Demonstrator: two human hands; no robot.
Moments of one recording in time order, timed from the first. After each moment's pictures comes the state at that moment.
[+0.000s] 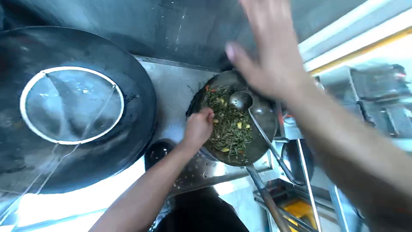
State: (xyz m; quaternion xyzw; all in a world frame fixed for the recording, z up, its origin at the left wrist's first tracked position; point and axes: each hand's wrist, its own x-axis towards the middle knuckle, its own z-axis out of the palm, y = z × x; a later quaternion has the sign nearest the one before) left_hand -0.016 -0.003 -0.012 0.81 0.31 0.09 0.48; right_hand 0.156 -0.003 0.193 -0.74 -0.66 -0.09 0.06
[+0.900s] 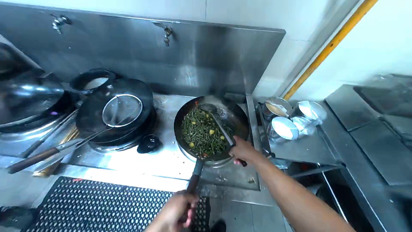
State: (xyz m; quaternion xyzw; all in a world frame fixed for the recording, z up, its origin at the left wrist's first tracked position) left_hand -0.105 -0.357 0.053 0.28 0.52 -0.01 0.81; right_hand 0.197 -0.359 0.070 -0.82 -0.26 0.48 0.18
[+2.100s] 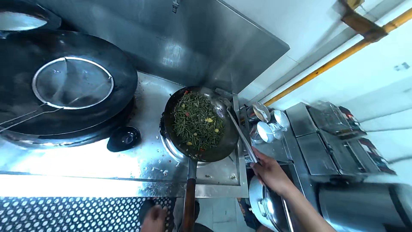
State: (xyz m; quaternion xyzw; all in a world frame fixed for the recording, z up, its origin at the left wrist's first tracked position) left_hand -0.181 -0.357 -0.115 0.45 0.60 0.06 0.66; right_hand 0.182 -0.422 0.120 -0.87 -0.26 0.34 0.23
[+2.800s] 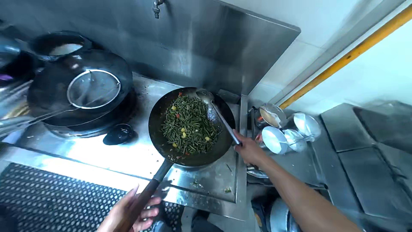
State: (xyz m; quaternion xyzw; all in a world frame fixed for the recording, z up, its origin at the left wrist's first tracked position) left_hand -0.127 -0.341 -0.011 0.15 0.48 0.15 0.85; right_hand 0.325 -0.368 0.059 -0.81 -0.42 0.40 0.09
